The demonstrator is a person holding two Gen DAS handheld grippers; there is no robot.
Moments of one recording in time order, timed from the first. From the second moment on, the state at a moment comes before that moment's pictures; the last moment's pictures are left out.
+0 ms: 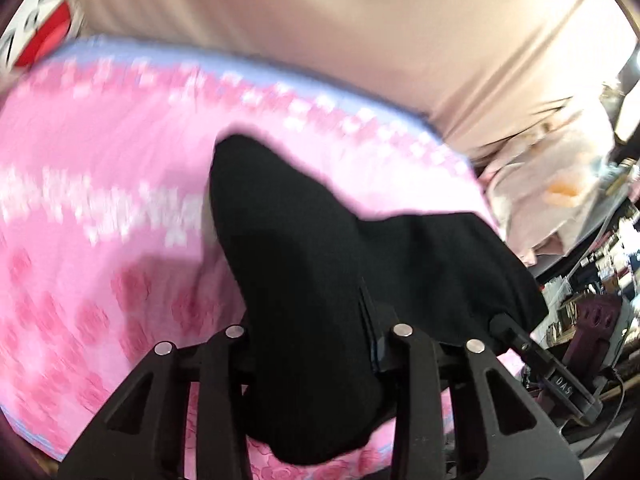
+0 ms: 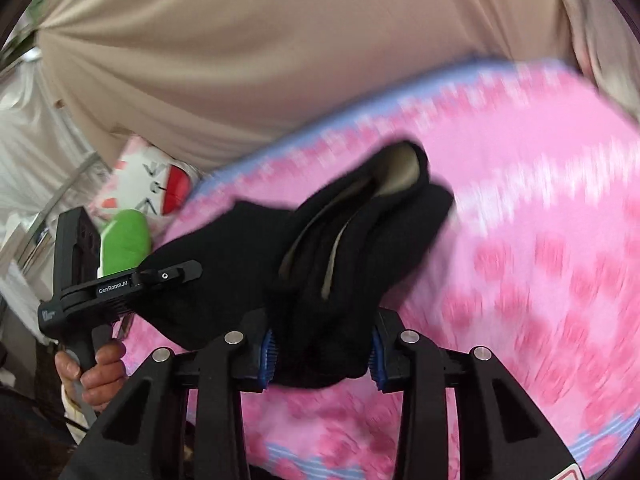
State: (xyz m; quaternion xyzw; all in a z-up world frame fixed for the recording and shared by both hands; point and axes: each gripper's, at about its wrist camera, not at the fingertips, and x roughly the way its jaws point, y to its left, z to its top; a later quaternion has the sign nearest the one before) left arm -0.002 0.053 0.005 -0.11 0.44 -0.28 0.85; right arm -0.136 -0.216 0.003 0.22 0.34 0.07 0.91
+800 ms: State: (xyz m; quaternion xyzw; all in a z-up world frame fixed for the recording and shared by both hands) left arm 0.215 0.028 -0.062 -0.02 0.39 -0.15 0.91; right arm 0.117 -0.292 -0.052 0.21 0.34 0.01 0.92
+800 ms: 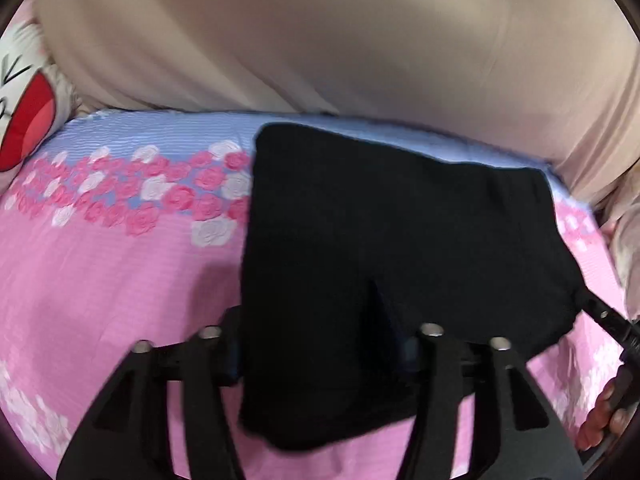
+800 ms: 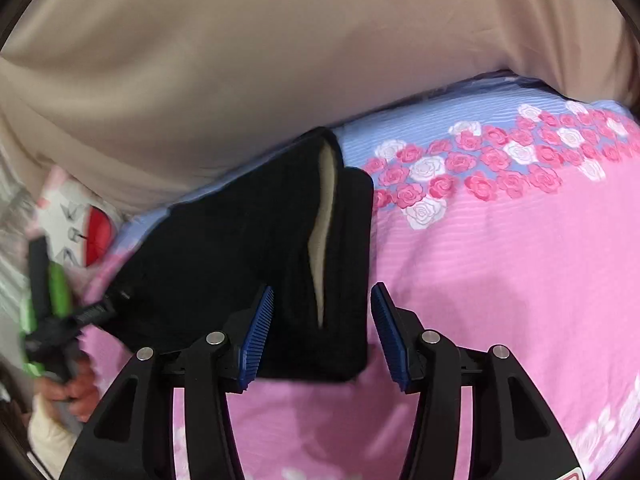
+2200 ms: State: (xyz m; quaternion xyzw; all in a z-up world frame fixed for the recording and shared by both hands) left arm 0.066 0.028 -0.071 0.08 0.33 -0.06 0.94; right arm -0.025 -0.170 -0.049 0.05 0.33 -0.15 0.93
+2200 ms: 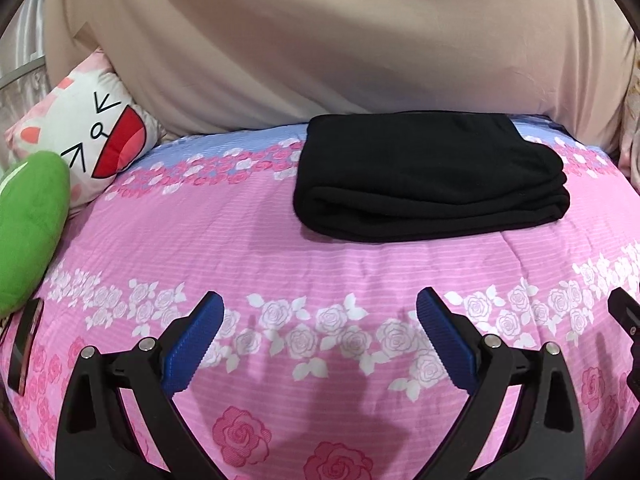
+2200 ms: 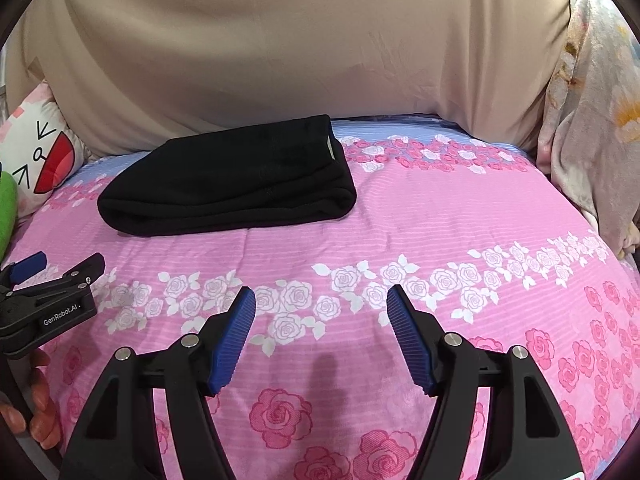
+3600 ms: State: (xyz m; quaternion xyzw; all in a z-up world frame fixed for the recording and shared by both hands) left arm 0.062 0.007 -0.078 0.09 0.36 -0.07 0.93; right arm -0.021 -0.157 -0.049 0.01 0.34 -0.17 0.93
